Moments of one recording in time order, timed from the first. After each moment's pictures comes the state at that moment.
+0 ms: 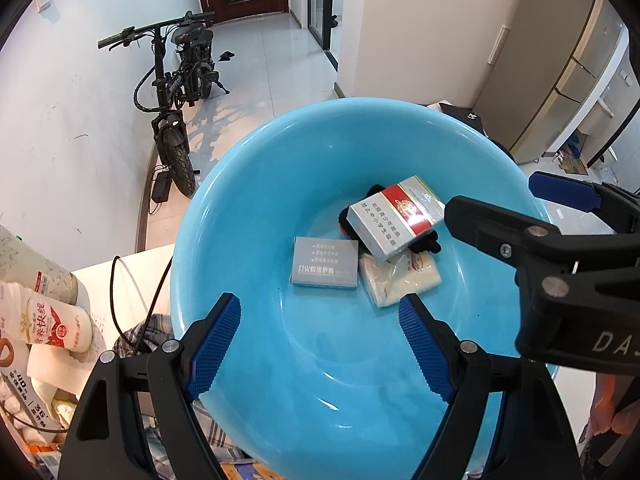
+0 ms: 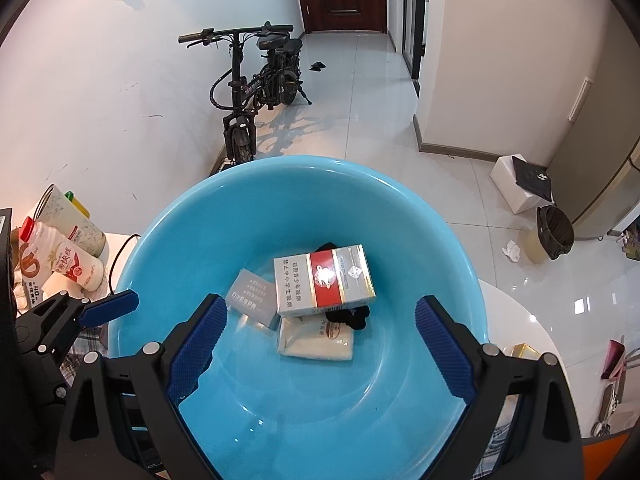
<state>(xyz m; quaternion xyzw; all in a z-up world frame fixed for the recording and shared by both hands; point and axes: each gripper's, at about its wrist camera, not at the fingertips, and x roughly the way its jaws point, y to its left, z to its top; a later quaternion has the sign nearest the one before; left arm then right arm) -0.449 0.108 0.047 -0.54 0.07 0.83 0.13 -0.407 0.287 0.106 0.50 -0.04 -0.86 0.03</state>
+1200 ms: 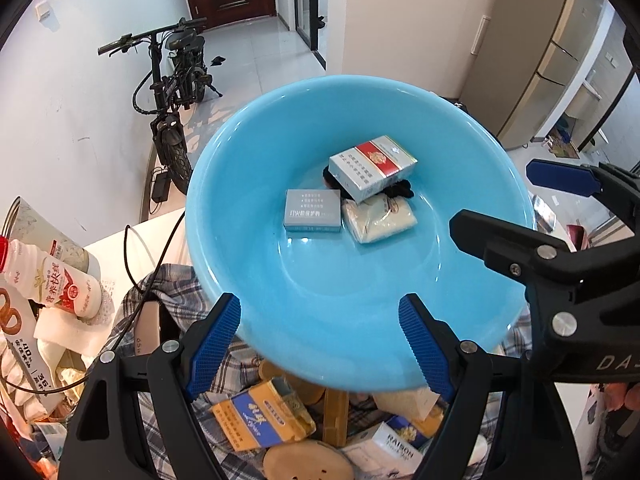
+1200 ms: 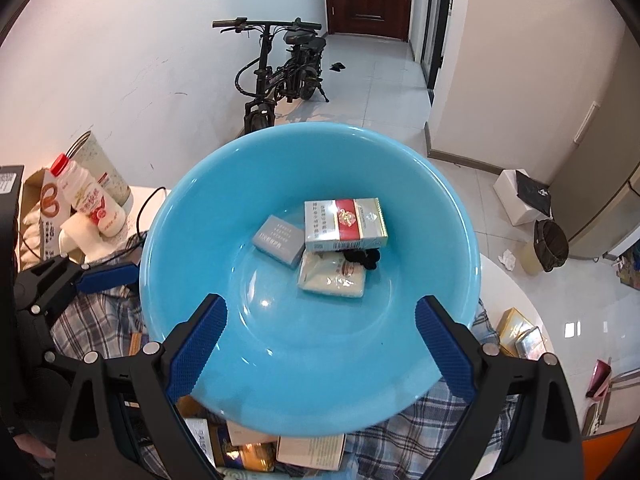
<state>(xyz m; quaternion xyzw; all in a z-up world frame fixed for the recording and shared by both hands) -0.376 0.096 0.062 -0.53 0.09 0.83 0.15 -0.337 0.266 0.119 0.50 0.01 -0.86 0.06</state>
